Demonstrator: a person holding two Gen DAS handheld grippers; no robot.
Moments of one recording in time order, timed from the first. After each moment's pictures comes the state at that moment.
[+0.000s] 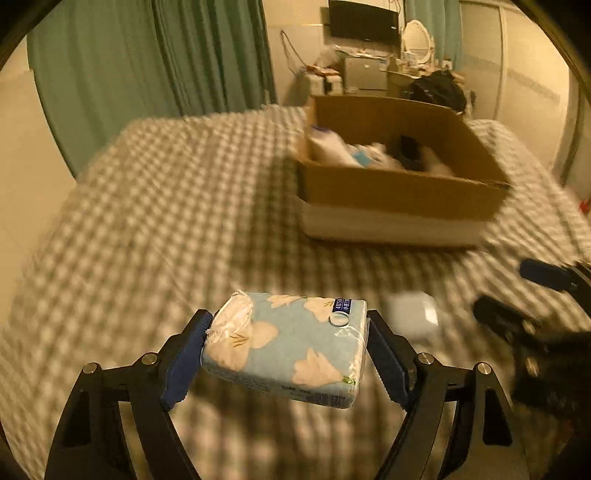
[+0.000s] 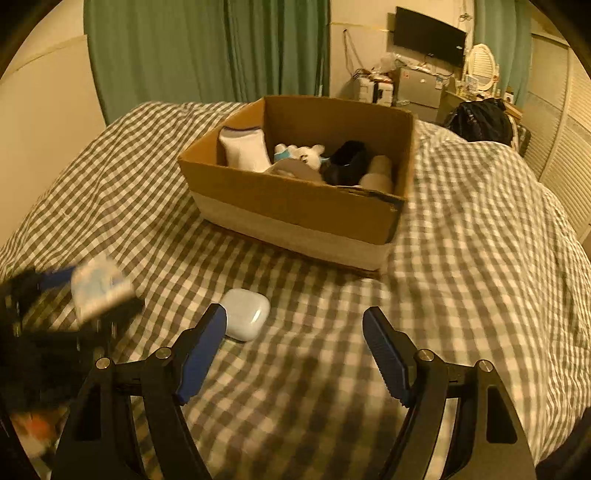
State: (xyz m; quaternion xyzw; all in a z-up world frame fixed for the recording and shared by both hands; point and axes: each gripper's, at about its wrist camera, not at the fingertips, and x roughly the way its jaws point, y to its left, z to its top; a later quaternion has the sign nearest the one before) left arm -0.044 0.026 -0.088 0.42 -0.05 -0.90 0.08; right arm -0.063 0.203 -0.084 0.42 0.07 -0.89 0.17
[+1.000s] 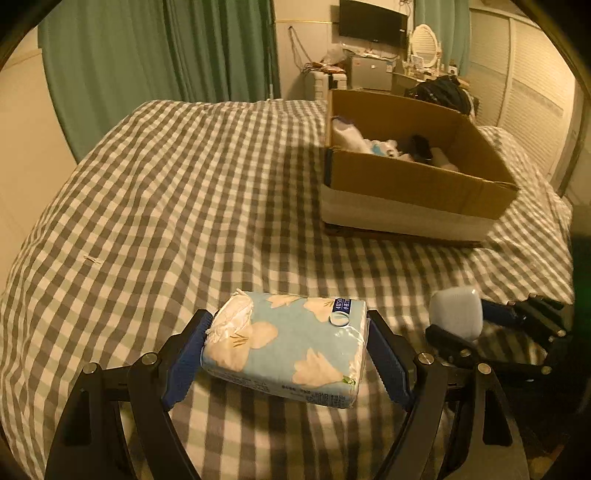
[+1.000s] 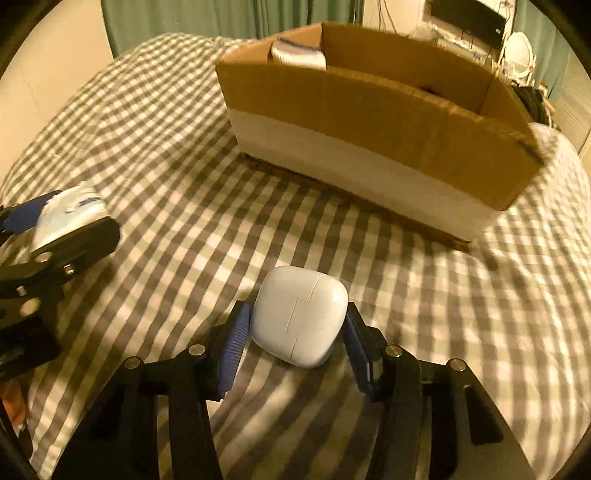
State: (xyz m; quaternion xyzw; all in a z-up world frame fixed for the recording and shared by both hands) left arm -0.023 0.009 -0.093 0.43 0.00 -0.90 0.05; right arm -0.057 0.155 -0.129 0.48 0.11 -0.85 0.19
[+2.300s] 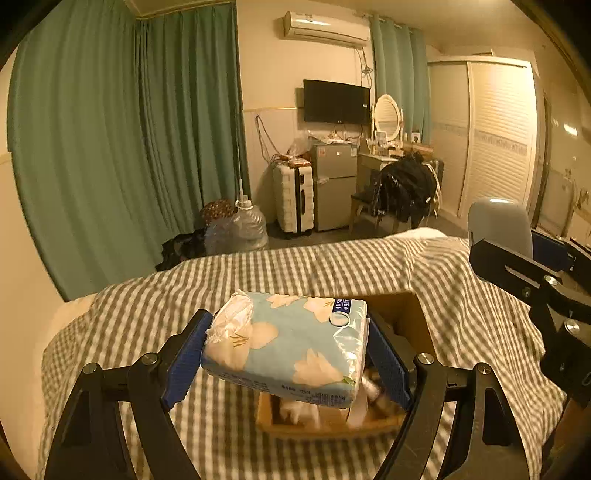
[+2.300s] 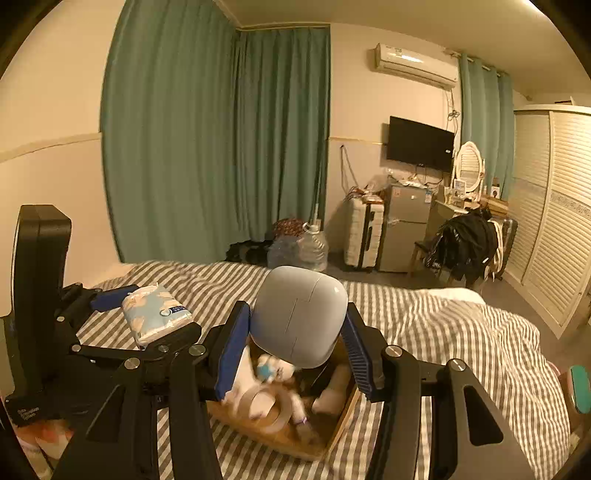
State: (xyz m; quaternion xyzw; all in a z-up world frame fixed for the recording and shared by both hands) left arm -0.145 0.068 0.074 0.28 -0.03 -0.96 0.00; right arm -0.125 0.210 0.128 0.20 0.06 -0.96 0.17
